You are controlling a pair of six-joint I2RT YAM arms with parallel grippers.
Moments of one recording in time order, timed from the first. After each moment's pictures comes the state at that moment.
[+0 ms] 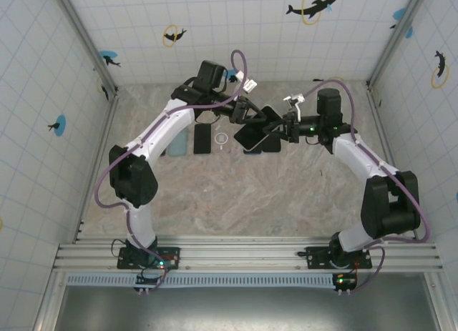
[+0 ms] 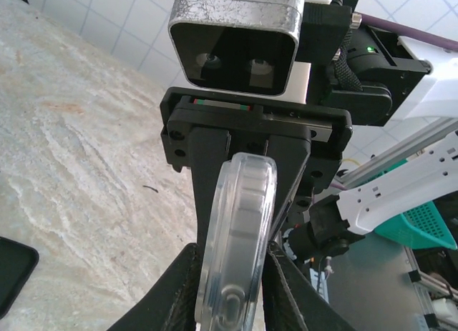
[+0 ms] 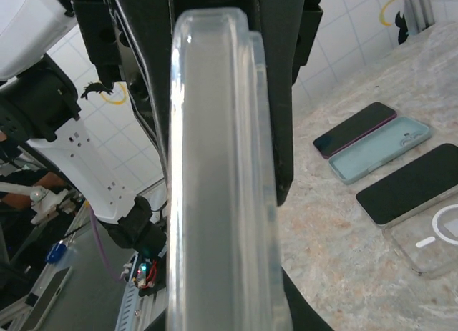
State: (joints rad) left arm -0.56 1.94 1.88 -0.67 1.12 0.04; right arm 0.23 1.53 1.07 -0.01 -1.33 0.08
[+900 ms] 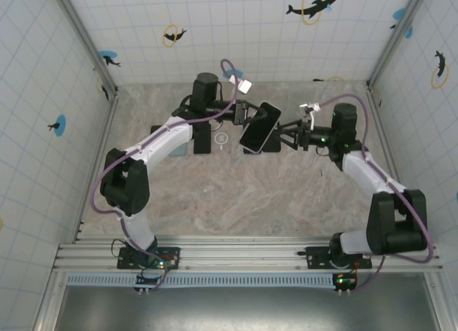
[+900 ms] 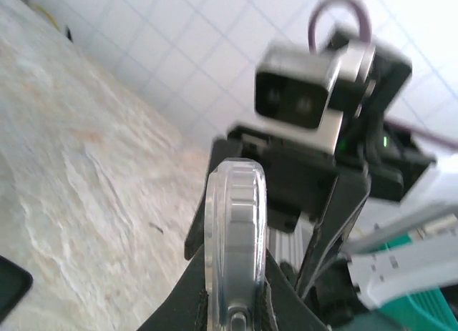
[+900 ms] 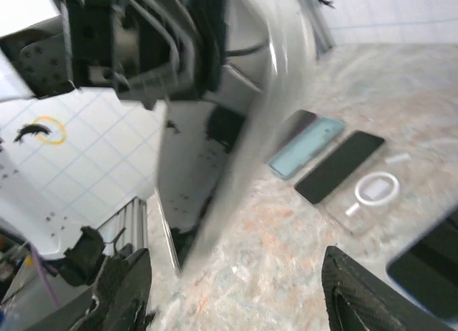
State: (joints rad) left arm -0.56 1.80 1.47 0.08 0.96 -0.50; right arm 0.12 1.33 0.74 0.29 -1.14 0.33
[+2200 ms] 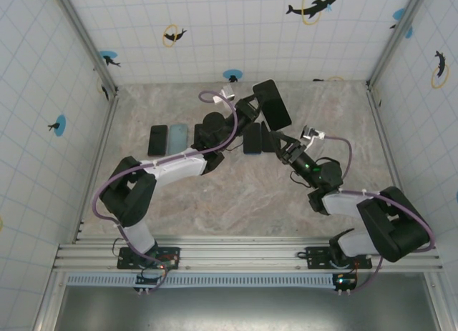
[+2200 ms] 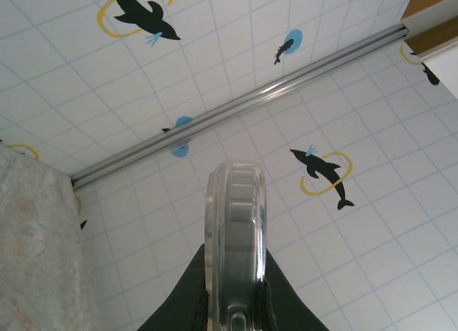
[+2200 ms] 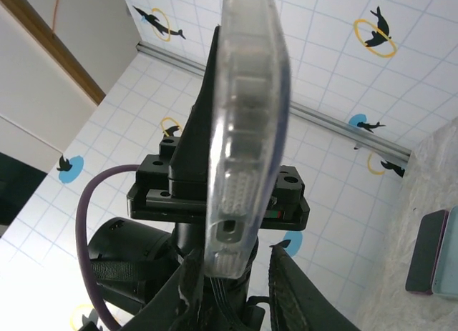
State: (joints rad) left arm -0.79 1.75 1.12 0.88 0.05 -1.19; right arm 0.51 1.37 0.32 1.46 -0.34 1.38
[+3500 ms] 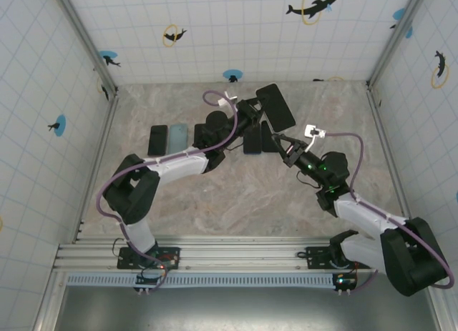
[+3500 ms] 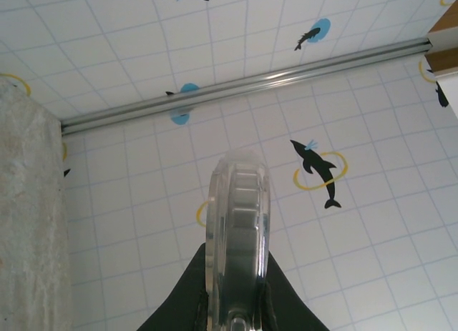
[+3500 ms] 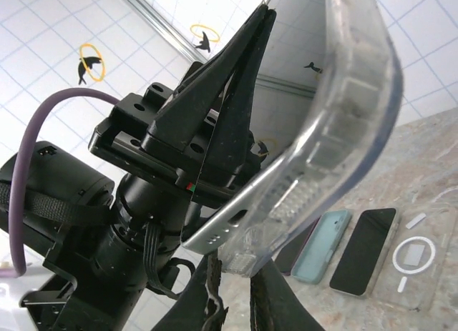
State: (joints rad) left arm -0.78 1.78 1.14 0.84 0.12 -1.40; right arm 0.43 1.11 0.36 0.91 -0.43 0.87
